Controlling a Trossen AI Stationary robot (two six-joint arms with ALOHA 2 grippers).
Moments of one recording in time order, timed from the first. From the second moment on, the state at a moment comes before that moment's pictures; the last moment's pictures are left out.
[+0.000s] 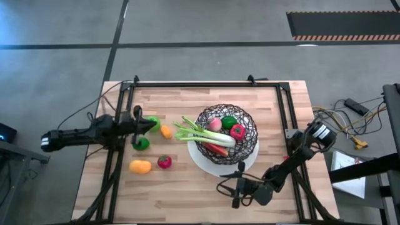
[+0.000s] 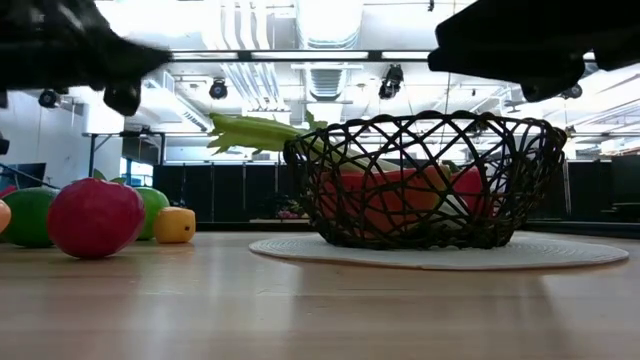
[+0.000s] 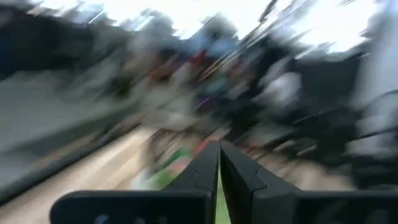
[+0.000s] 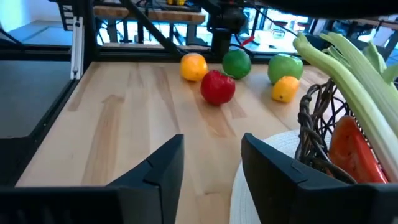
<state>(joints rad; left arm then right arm) 0.13 0.19 0.10 0.19 -0.06 -0.17 0.77 1.84 0.78 0.74 0.94 0.21</state>
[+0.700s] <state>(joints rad) 0.13 0.74 0.44 -0.64 -0.49 -0.79 0.77 1.84 0.78 0.74 0.94 0.13</state>
